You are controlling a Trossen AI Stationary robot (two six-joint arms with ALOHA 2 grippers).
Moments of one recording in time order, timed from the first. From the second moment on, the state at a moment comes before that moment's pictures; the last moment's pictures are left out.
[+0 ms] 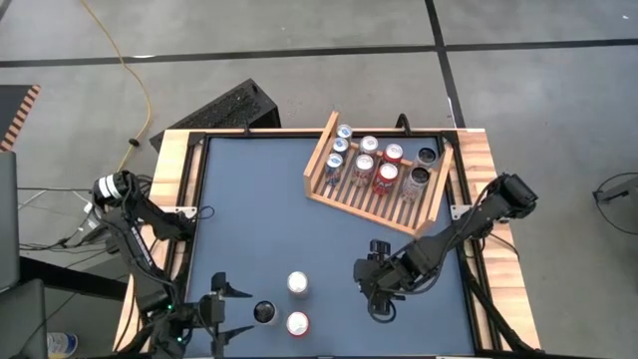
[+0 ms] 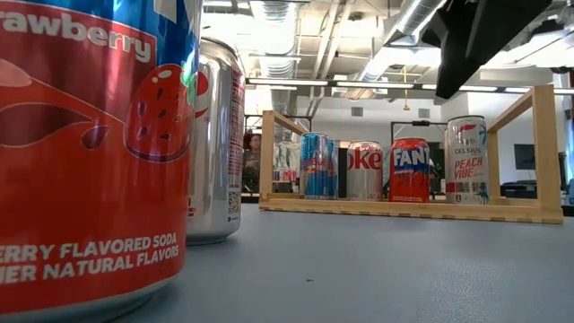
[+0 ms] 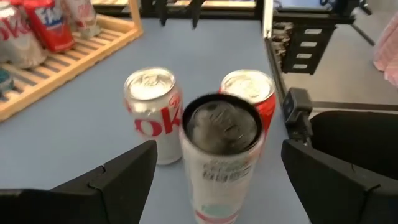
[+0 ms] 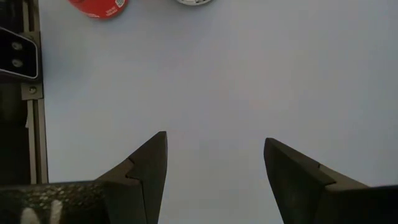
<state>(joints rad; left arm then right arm) -1.14 1.50 0.92 -0.19 -1.04 -0.76 0.55 1.68 1.30 -0.77 0.21 0.63</state>
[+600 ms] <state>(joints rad) -1.13 1.51 0.72 0.10 -1.01 -0.79 0.55 1.68 1.30 -0.75 0.21 0.63</state>
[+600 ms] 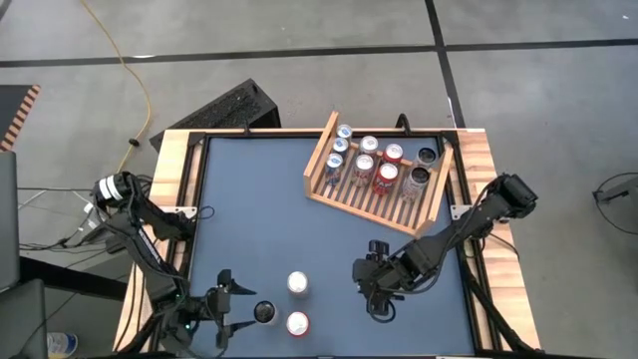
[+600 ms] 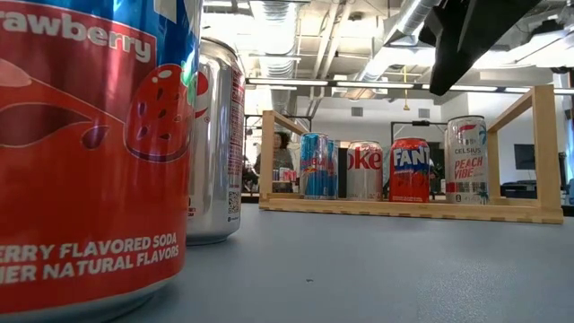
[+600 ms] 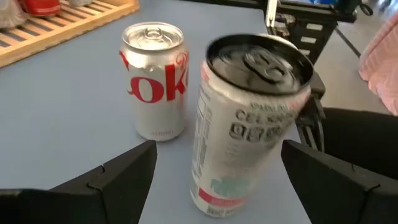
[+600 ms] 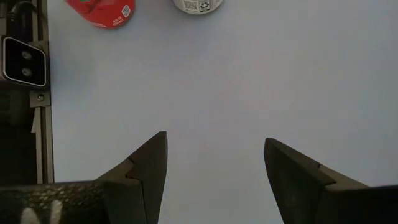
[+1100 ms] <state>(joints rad) -1.09 1.62 0.71 0.19 -0.96 -0.76 0.55 1.68 1.30 -0.75 0.21 0.65</state>
